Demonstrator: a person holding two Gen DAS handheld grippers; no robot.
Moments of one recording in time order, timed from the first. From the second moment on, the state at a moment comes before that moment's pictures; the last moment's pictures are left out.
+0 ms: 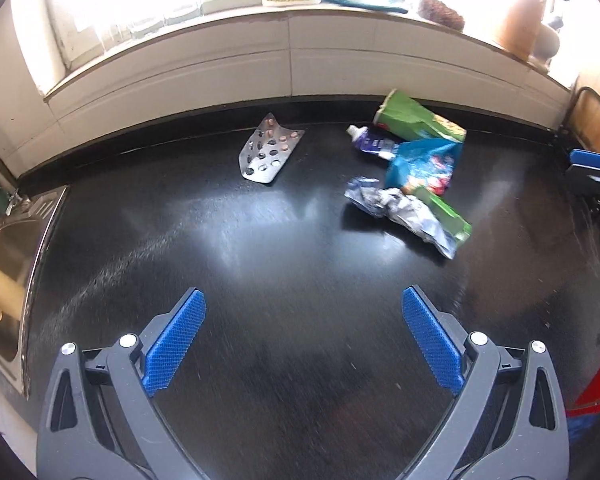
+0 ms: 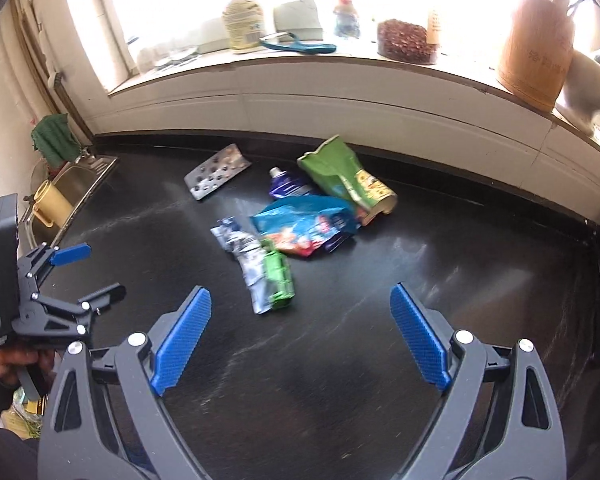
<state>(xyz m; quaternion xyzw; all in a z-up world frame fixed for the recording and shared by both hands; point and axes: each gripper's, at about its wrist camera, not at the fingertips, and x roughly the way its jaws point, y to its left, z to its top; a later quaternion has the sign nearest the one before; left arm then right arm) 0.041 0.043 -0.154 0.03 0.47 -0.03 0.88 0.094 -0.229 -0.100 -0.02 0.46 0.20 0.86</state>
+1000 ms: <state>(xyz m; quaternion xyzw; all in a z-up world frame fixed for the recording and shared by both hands) 0.262 0.069 -0.233 0.06 0.49 -0.05 0.87 0.289 -0.205 -0.225 -0.08 0.55 0.26 0.79</state>
